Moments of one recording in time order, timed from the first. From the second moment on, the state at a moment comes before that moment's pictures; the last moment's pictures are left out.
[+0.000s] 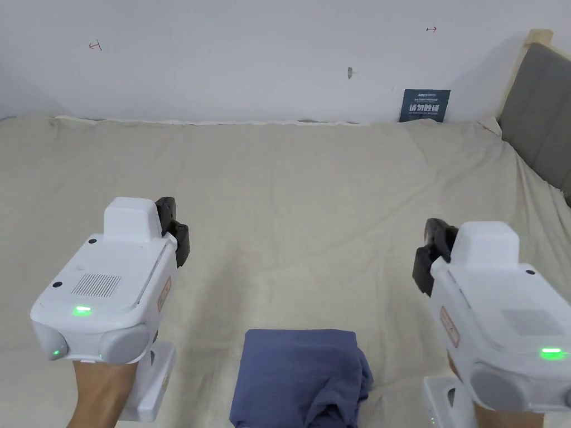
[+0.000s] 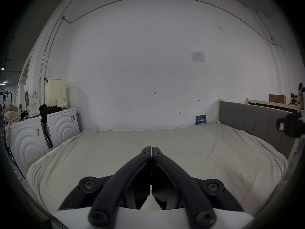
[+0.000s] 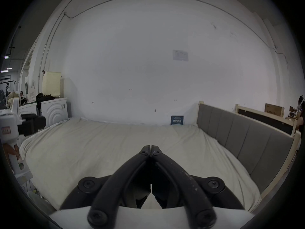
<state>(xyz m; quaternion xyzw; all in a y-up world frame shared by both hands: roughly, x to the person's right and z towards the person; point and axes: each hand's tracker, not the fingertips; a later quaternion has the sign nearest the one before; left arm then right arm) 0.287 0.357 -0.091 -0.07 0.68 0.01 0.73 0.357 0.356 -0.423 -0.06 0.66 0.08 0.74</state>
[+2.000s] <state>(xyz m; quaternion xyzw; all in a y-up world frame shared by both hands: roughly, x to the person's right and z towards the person) 0.228 0.174 -0.103 -0.22 0.41 0.52 0.72 0.321 0.165 -0.367 -0.24 0.69 0.24 0.64</state>
